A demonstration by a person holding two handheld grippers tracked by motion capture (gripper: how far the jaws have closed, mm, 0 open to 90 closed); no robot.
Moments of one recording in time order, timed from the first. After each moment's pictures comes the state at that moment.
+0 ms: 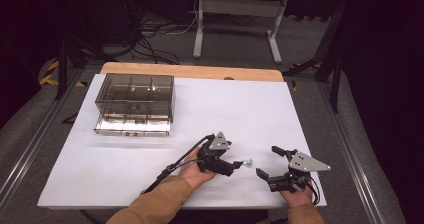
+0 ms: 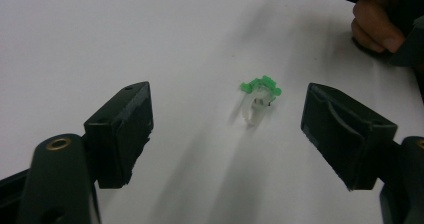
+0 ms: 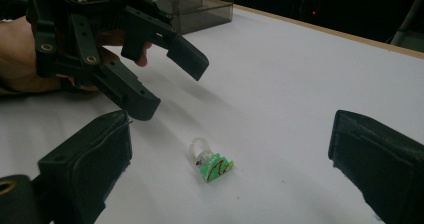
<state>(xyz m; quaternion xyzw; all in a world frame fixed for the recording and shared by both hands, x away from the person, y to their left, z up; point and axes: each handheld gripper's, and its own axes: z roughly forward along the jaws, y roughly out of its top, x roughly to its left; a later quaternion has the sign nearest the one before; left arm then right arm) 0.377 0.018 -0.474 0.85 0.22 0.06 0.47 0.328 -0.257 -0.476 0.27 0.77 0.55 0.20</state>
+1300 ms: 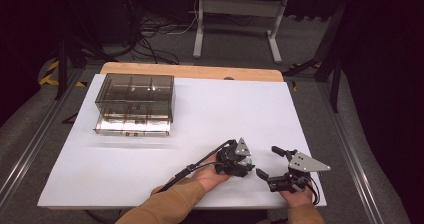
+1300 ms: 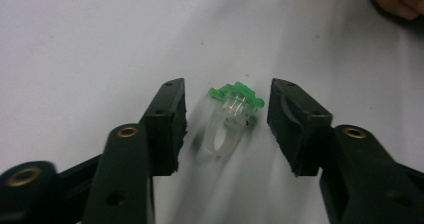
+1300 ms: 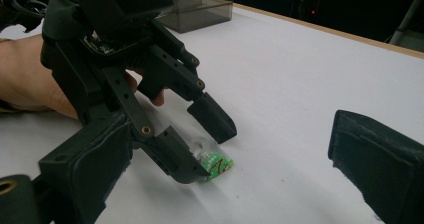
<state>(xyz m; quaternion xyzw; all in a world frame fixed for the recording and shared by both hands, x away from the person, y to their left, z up) 0.377 -0.035 -0.485 0.90 0.19 0.07 0.39 0.328 -0.257 -0.477 0.27 0.77 0.55 0.20</state>
